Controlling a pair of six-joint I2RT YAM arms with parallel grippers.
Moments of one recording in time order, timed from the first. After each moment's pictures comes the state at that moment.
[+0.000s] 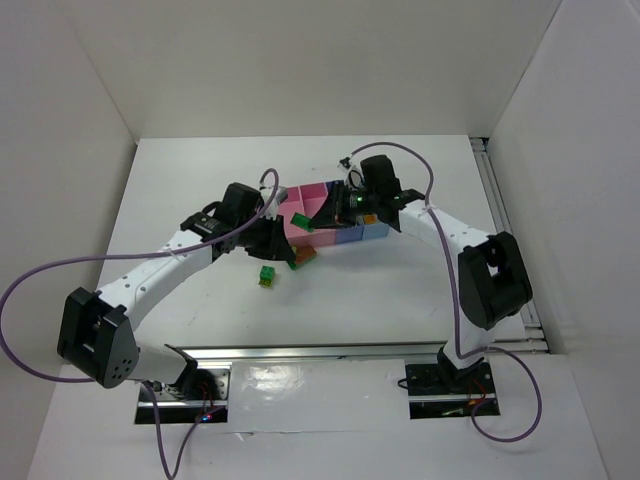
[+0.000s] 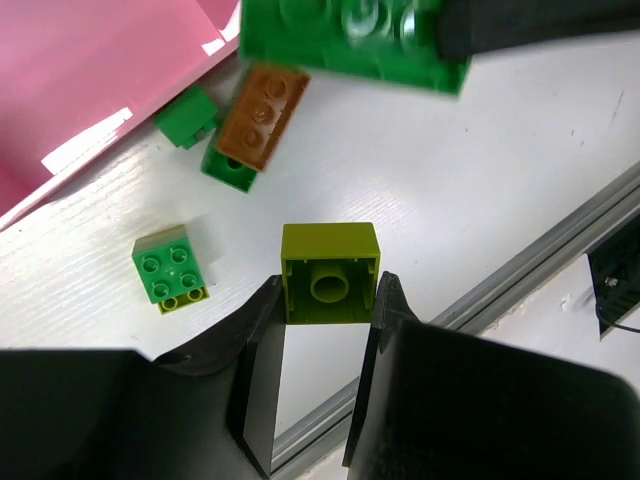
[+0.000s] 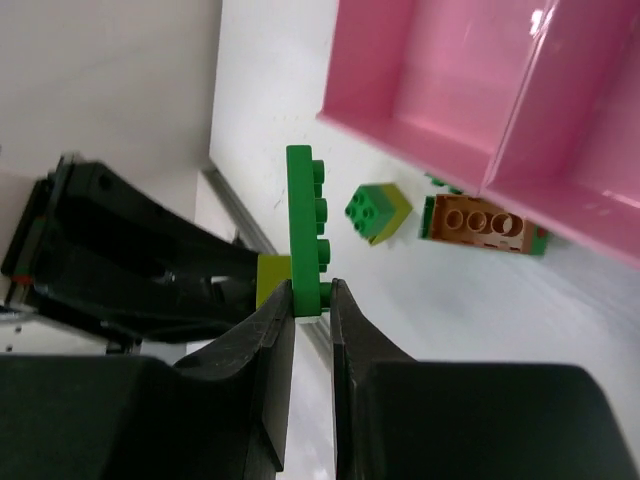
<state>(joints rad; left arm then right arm) -0.49 1.37 1.08 -0.57 0.29 -0.27 0.46 1.69 1.21 -0.15 -0.73 0.70</state>
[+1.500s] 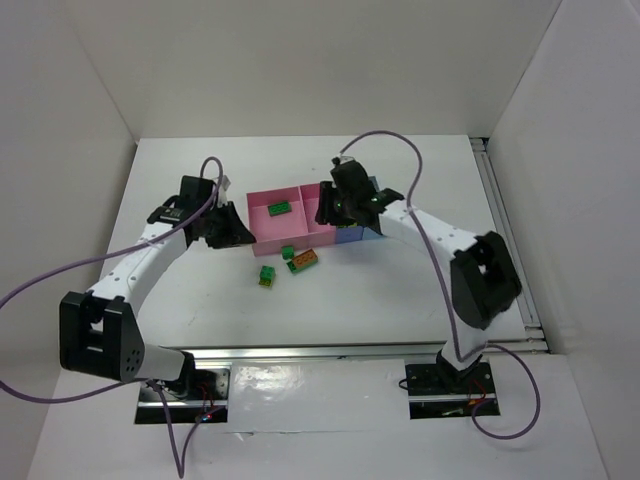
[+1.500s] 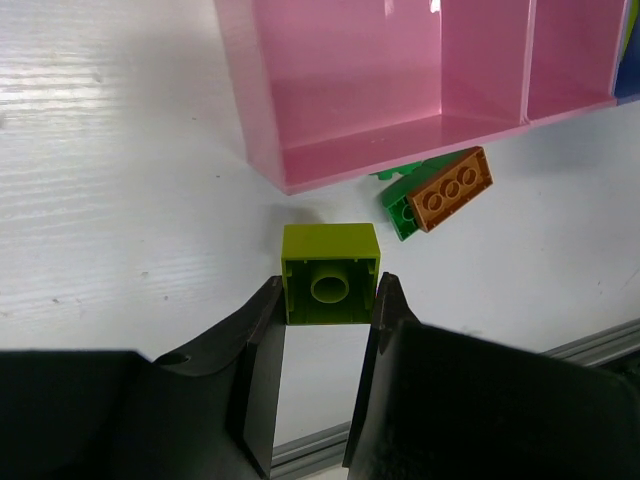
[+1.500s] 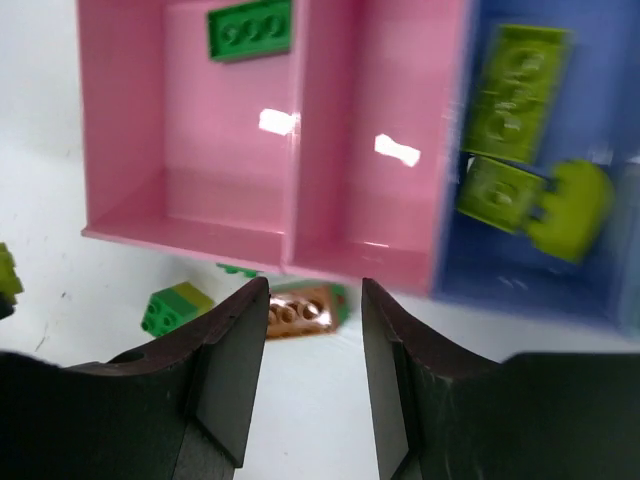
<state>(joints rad) -0.16 1.36 1.04 -0.61 0.25 -0.40 0.61 1.79 1.38 -0.33 -0.02 0.52</state>
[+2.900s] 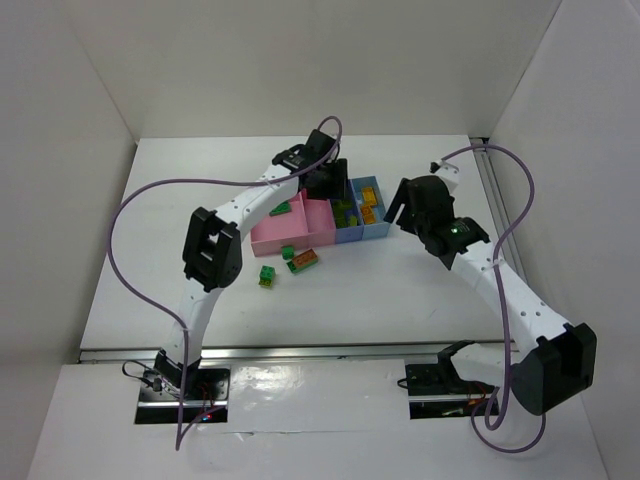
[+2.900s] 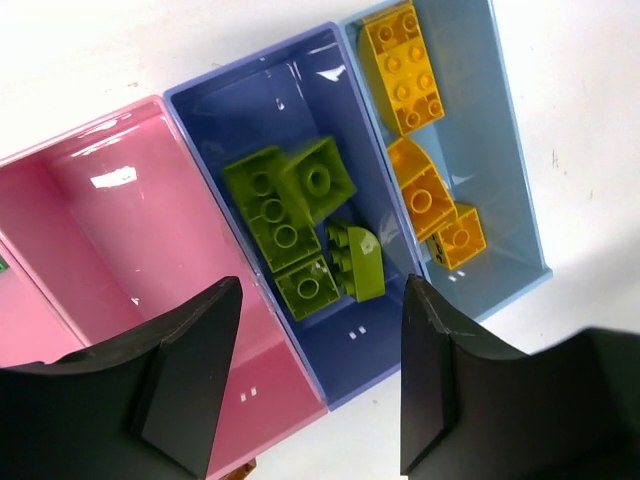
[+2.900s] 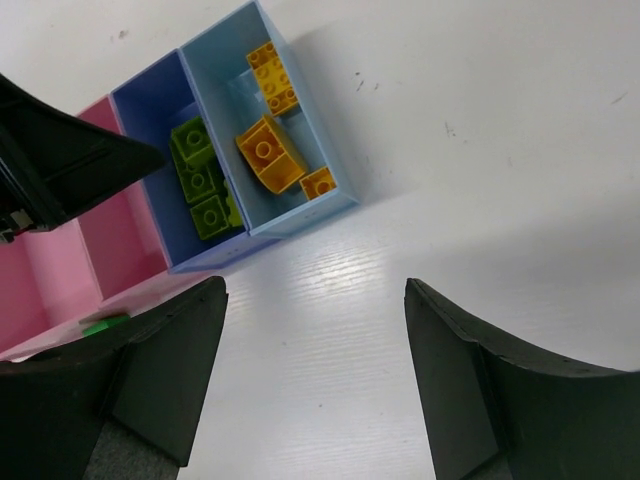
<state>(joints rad) -0.57 2.28 2.14 -0.71 0.04 -0.50 0.39 1.17 1.03 -0.50 0.38 0.62</state>
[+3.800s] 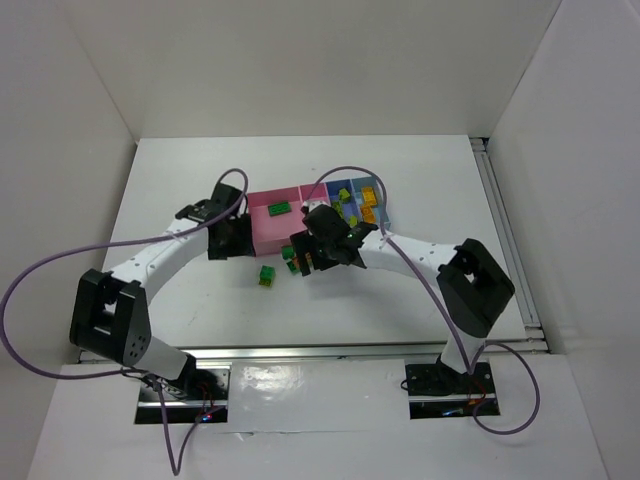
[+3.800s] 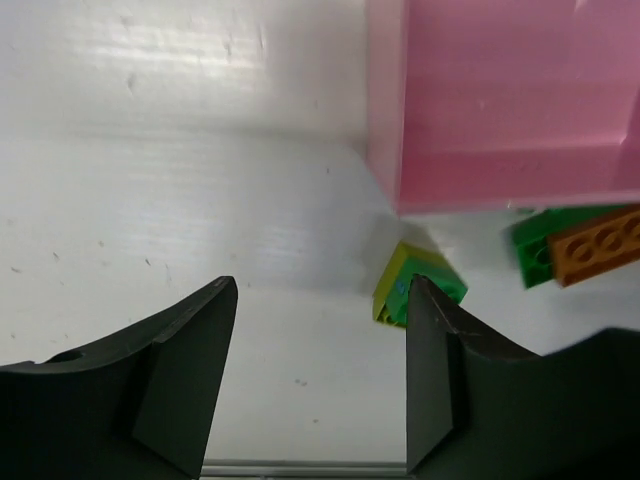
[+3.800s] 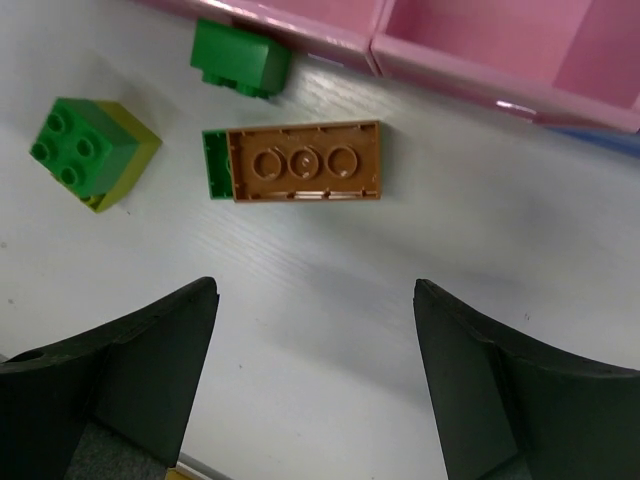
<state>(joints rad) -0.29 1.49 1.11 -0.72 -0.14 -0.45 0.83 1.72 1.16 -0.37 0.09 0.40</state>
